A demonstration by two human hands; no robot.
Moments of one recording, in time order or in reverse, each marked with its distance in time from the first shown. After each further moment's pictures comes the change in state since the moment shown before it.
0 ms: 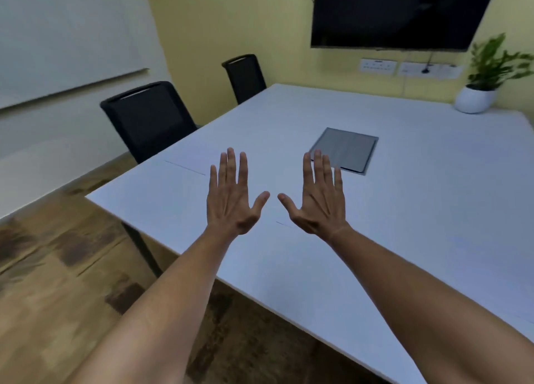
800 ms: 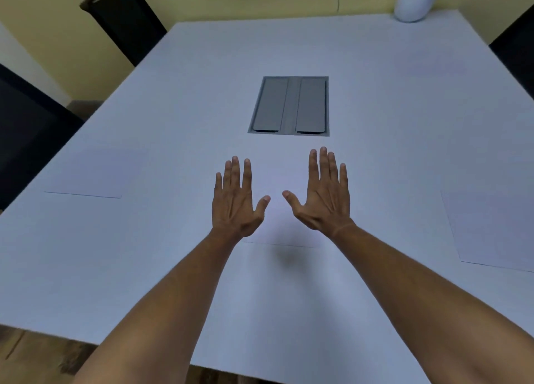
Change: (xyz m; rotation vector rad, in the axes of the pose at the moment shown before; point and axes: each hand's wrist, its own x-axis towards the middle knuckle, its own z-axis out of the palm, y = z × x) left_hand 0.164 0.043 0.223 -0.158 -0.353 0.288; right_hand 0.085 0.126 0.151 -0.094 -0.192 0.444
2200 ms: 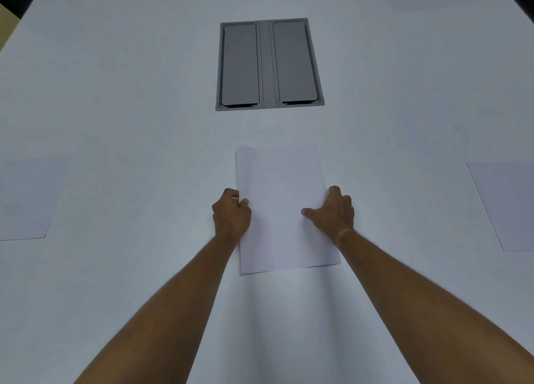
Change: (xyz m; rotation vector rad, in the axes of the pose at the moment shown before) left_hand 0.098 -0.041 0.134 -0.765 -0.261 -0.565; right_hand 0.054 0.012 0.111 0.458 -0.370 0.905
